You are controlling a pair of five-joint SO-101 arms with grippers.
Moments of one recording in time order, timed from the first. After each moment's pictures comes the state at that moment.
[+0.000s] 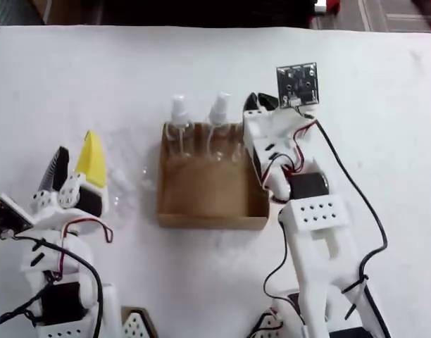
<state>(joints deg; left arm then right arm) -15.4 -104.0 81.5 38.5 28.5 -13.3 -34.1 43.3 20.7 1.5</state>
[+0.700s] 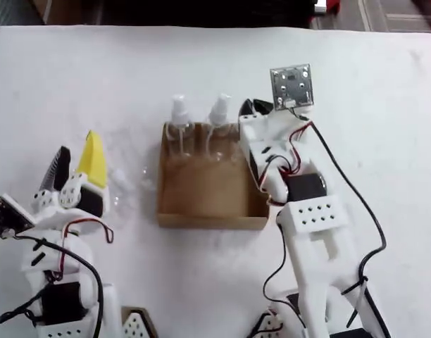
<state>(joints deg) -15.3 -104.0 81.5 38.5 28.4 -14.8 -34.5 43.3 24.3 1.5</state>
